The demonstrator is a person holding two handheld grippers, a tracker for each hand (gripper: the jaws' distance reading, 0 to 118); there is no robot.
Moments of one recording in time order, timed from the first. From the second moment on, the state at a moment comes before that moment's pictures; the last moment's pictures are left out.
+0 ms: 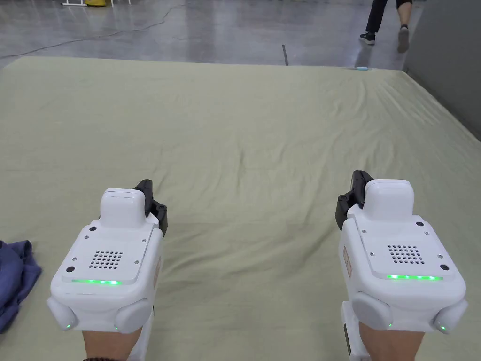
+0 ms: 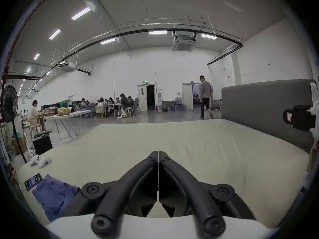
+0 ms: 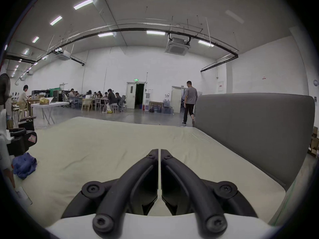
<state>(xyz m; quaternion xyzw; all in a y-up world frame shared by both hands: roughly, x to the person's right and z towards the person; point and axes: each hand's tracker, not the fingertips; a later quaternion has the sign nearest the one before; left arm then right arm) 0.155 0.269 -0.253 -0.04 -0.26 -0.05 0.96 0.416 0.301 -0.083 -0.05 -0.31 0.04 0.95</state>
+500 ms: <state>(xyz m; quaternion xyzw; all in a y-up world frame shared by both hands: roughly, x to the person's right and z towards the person) 0.153 0.282 -0.254 -0.04 -0.25 -0.03 0.97 0.414 0.305 -0.083 -0.06 -0.30 0.03 0.95</state>
